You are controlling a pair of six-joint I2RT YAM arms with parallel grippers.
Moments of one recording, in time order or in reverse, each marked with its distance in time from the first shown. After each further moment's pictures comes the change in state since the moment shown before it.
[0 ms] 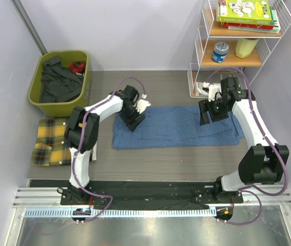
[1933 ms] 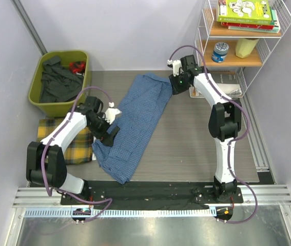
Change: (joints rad) left arm 0.290 -0.652 -0.533 -0.129 0.149 0.040; right arm 0.248 0.762 0.722 0.243 0.129 0.009
